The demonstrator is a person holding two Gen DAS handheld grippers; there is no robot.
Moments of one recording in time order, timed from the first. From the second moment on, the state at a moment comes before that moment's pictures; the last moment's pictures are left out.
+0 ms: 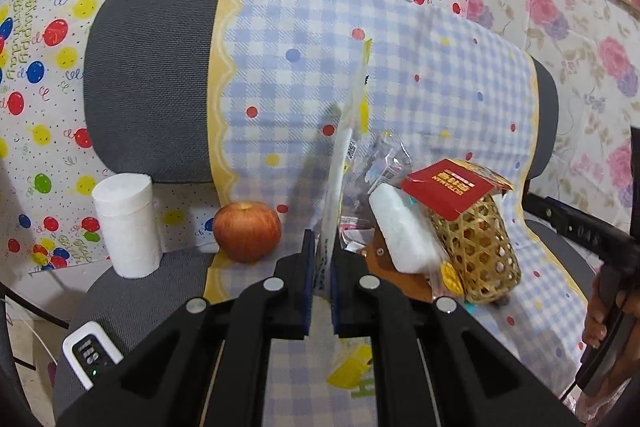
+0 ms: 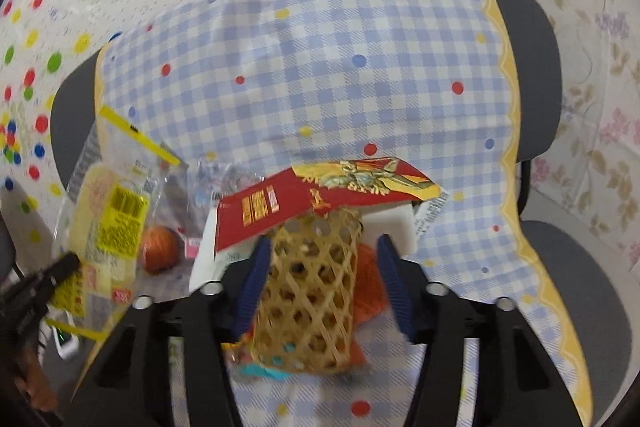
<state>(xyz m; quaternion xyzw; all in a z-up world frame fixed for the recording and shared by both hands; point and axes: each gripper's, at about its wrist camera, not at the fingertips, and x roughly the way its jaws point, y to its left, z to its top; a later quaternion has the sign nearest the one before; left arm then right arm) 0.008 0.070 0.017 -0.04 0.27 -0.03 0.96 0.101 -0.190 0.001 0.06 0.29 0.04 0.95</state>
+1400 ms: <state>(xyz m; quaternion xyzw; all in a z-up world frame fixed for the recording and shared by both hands) -0.072 0.020 0.056 -0.02 0.21 -0.11 0.97 -0.028 -0.179 0.070 0.04 0.22 0.09 0.97</state>
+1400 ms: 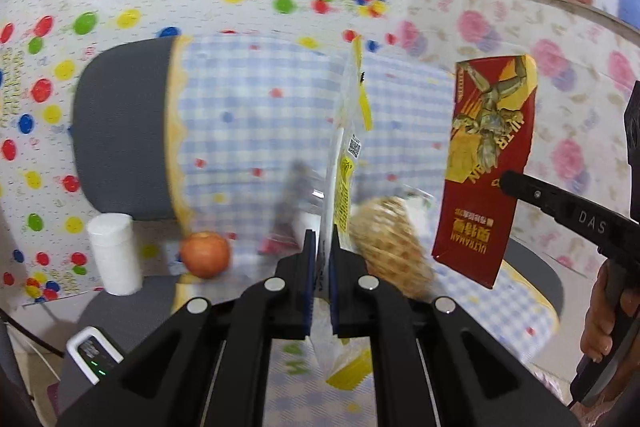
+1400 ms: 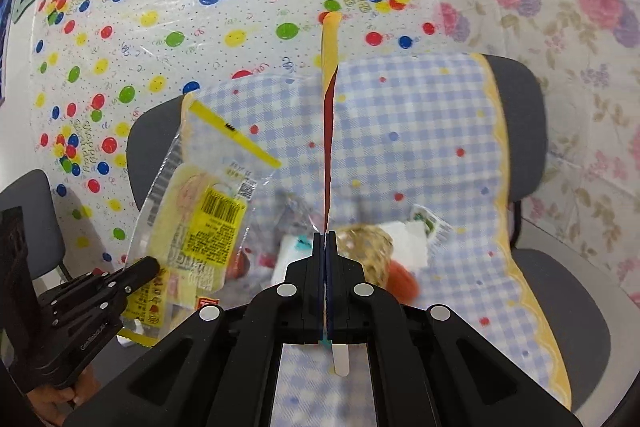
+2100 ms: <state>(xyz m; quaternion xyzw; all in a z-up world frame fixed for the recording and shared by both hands) -0.155 -0.132 -0.005 0.06 0.24 -0.34 0.91 -0.217 -0.286 0.006 0.06 0.25 -0.15 0.96</state>
